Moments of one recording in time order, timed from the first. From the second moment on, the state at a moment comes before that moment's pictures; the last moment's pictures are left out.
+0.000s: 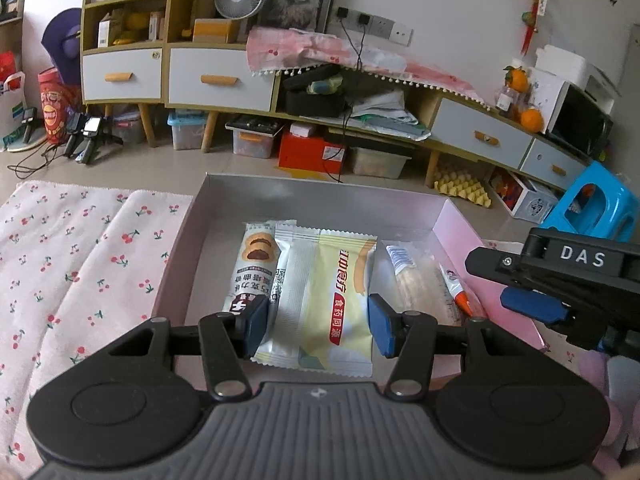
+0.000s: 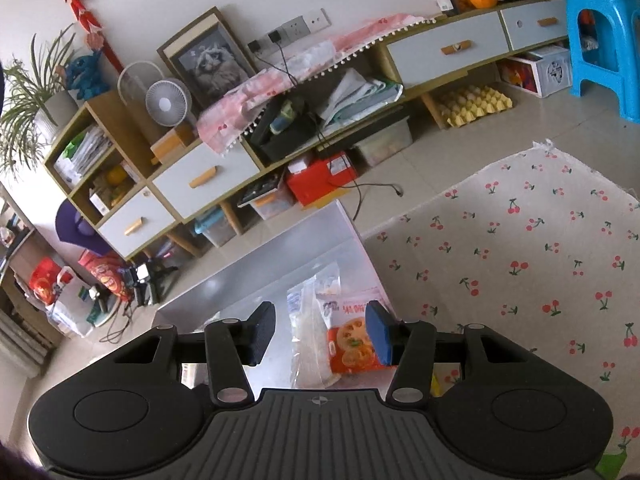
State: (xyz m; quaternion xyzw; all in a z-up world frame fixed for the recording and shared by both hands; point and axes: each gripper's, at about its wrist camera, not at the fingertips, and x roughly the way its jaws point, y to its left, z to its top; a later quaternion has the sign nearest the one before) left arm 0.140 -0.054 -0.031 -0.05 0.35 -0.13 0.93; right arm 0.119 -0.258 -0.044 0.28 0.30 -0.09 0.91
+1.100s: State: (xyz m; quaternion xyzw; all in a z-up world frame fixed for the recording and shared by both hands) left arm 0.108 -0.044 -0.003 0.00 0.38 -0.11 0.92; right arm 0.081 -0.244 0.008 0.18 0.33 -0.06 0.92
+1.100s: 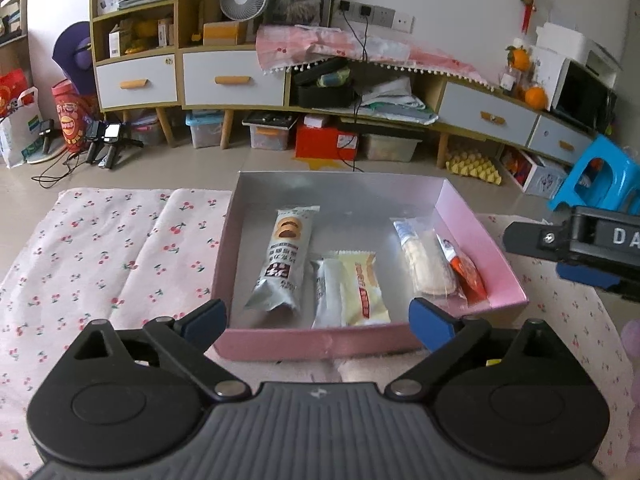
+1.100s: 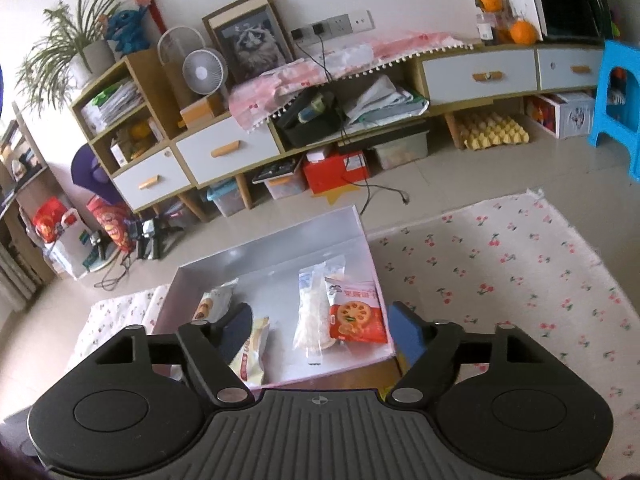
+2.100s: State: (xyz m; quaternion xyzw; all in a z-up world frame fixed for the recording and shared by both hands) left arm 0.044 -0.009 0.004 0.08 0.39 -0.18 0.90; right arm 0.000 -0.242 -0.006 0.10 0.45 -0.04 0.89
